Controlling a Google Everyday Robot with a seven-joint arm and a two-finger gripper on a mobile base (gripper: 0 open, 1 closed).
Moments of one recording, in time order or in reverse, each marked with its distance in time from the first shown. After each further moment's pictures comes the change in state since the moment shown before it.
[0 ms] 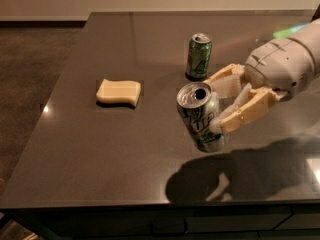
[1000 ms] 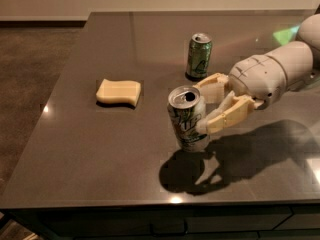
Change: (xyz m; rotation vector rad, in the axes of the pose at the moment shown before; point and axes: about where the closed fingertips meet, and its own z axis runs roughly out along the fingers) arm 0.019 -0.025 0.016 -0.039 -0.147 -0.033
